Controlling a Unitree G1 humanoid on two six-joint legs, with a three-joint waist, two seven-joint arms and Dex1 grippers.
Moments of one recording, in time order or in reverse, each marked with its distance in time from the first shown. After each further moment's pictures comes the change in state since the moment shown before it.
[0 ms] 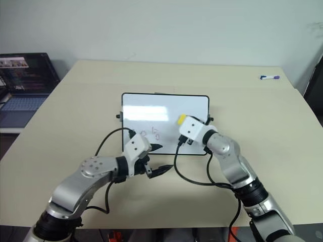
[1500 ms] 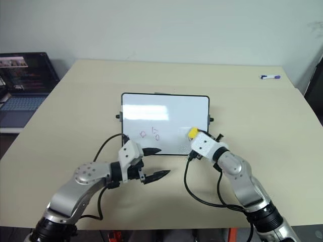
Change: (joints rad) left arm 0.091 0.016 0.030 0.102 -0.008 -0.266 -0.137; right arm 0.203 -0.176 0.122 -0.127 -0.077 -0.073 -0.002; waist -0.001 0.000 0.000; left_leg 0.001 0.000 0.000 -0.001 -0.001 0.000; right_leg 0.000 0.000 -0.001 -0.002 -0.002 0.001
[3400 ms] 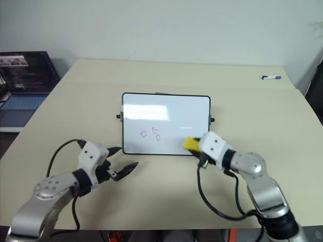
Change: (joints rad) left arm 0.280 0.032 0.330 -0.119 -0.014 0.099 0.204; right arm 0.084 -0.032 -0.219 -0.226 0.359 0.170 0.338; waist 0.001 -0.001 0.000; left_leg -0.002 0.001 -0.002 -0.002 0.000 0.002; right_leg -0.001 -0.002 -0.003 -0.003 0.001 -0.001
